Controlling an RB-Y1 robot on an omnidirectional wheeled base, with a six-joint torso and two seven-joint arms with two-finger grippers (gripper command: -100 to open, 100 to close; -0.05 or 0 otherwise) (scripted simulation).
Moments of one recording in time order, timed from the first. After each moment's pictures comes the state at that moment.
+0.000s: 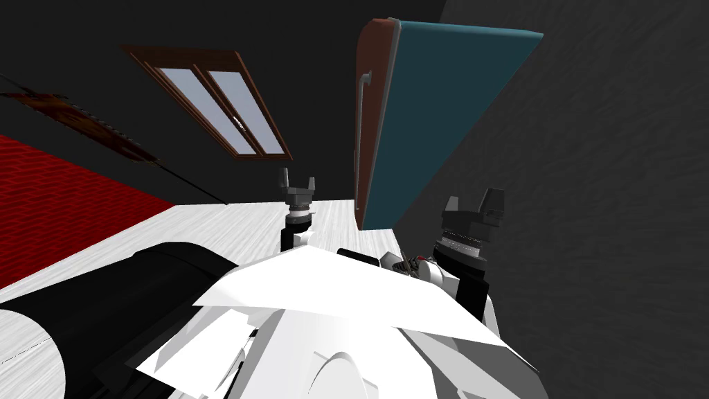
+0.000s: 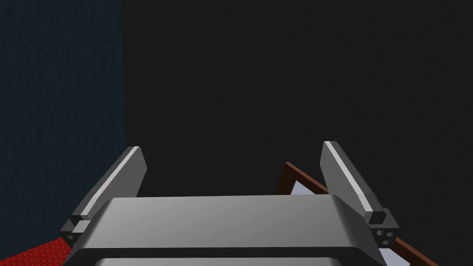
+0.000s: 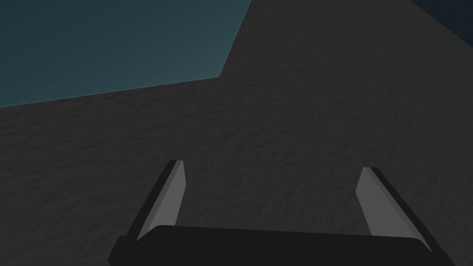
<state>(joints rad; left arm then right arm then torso) 0.52 0.03 0.00 -2.30 0.10 -0.59 0.10 0.51 -0.03 -0.04 -2.38 0.01 -0.39 0.00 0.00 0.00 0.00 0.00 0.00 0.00</state>
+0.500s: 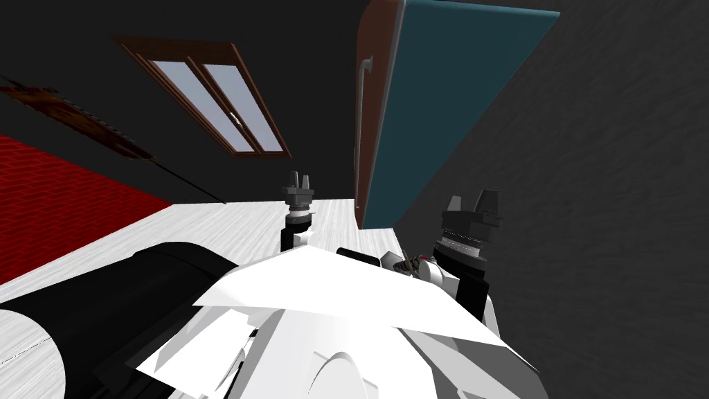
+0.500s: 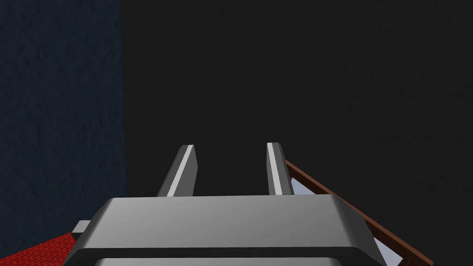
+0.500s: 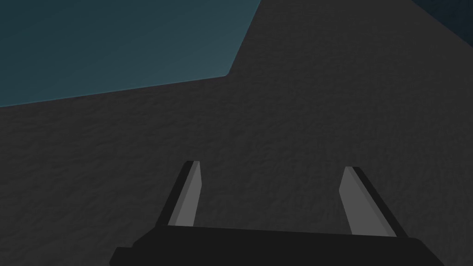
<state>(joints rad) 0.52 0.03 0.00 -2.30 0.10 -0.59 0.10 0.51 -0.03 -0.04 -2.38 0.01 -0.39 0.00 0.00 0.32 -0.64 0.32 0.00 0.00</state>
